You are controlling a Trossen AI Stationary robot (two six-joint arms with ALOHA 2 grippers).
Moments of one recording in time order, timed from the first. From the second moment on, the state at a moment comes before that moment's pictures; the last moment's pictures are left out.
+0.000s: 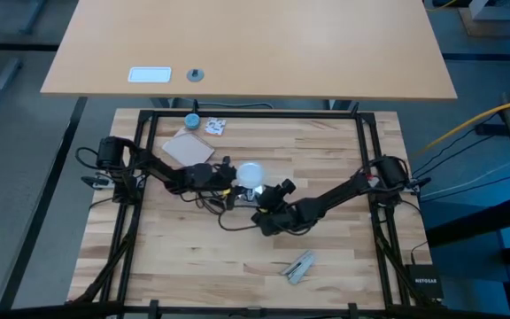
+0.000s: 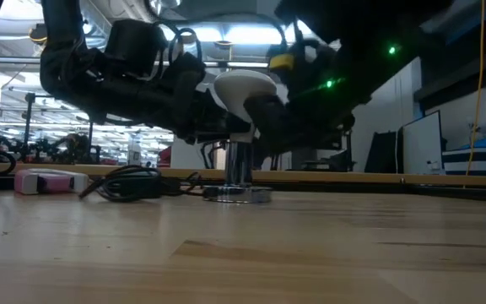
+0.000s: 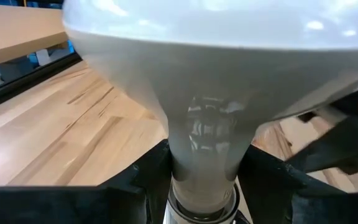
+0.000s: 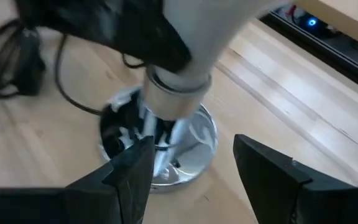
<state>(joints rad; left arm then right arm) 0.05 1.80 0.50 1.12 -0.09 -0.07 0.30 1.96 1.10 -0.11 0.91 0.65</state>
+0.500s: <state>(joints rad) 0.05 1.85 0.59 1.07 -0.11 -0.05 0.31 1.98 1.10 -0.11 0.77 0.62</state>
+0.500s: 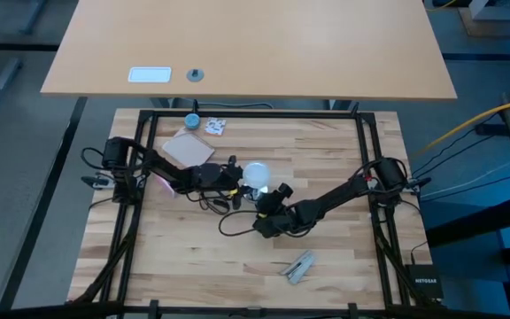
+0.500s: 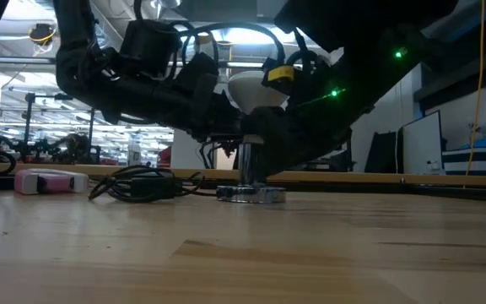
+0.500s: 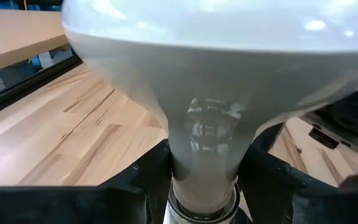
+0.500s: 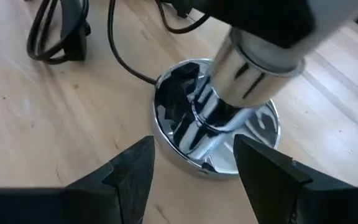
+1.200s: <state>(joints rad) 0.05 1.88 0.62 1.06 -0.12 -0.04 0.26 2.05 1.10 -0.13 0.77 0.59</state>
